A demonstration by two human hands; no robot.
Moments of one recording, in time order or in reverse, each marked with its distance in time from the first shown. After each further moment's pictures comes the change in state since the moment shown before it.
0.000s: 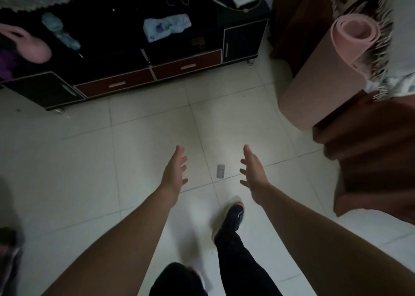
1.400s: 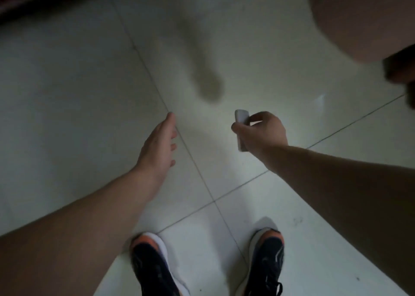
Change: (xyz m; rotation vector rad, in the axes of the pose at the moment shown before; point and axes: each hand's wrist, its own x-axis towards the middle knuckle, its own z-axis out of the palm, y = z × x) left_hand 0.469 -0.158 0.068 0.284 -0.040 -0.057; right_hand 0.455 0.142 0.068 -0.379 0.320 0.041
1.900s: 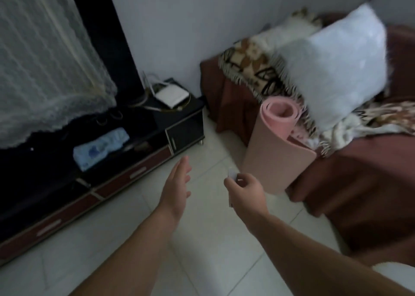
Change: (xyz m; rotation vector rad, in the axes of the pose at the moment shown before) left_hand -0.334 0.418 0.006 -0.038 -0.242 0.500; right_hand -0.246 -0.274 -0.326 0.493 0.195 -0.266
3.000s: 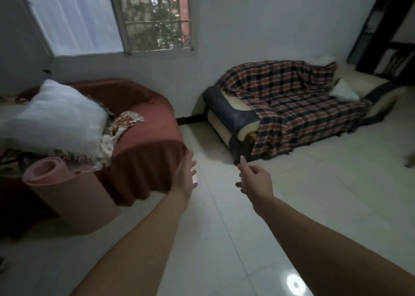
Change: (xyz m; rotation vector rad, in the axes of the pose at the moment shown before) left_hand -0.503 0.004 0.166 0.276 -1.217 0.034; right_hand -0.564 0.092 -0.290 0.498 1.247 0.196
